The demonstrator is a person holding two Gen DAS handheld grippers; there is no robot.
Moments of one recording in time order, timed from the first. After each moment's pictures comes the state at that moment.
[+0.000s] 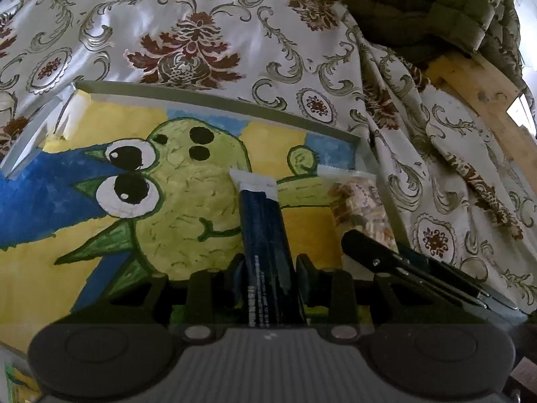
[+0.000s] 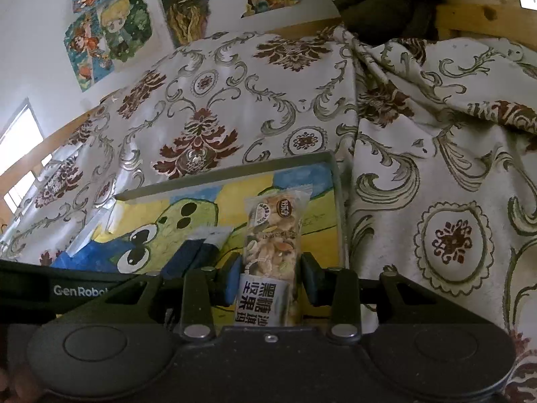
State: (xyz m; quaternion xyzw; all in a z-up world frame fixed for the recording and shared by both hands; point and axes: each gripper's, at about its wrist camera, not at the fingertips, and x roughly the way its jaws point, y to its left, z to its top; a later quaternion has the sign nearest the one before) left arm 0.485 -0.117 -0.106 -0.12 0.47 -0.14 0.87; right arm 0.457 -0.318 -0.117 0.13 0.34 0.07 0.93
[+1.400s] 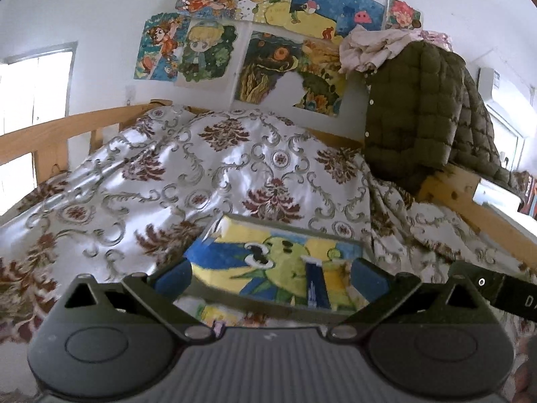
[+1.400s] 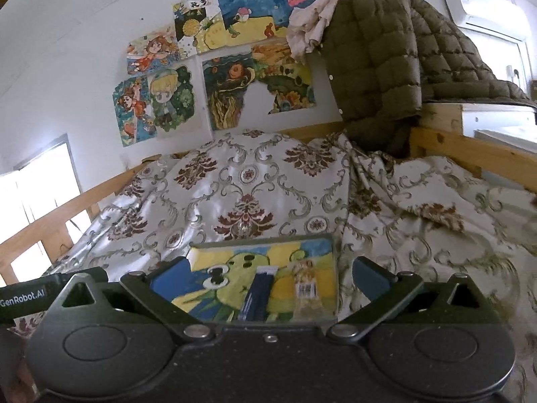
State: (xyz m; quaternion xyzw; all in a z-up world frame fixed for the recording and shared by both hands) left arm 0.215 -0.043 0.029 -0.09 0.22 -0.01 0.97; right arm 0.220 -0.299 0.030 0.10 0.21 0.06 0.97
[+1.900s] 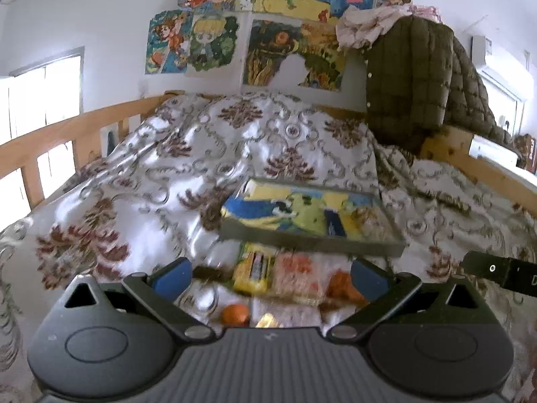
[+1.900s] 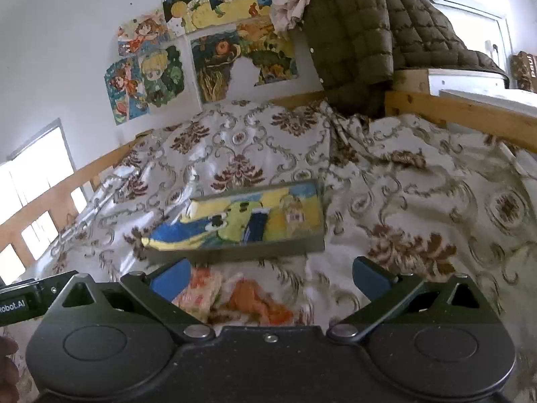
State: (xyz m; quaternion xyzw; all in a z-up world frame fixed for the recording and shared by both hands) left arm 0.104 -0.025 0.015 -0.04 0.25 0.00 0.97; right arm 0.117 -0.289 0.007 0.11 0.25 0.03 0.96
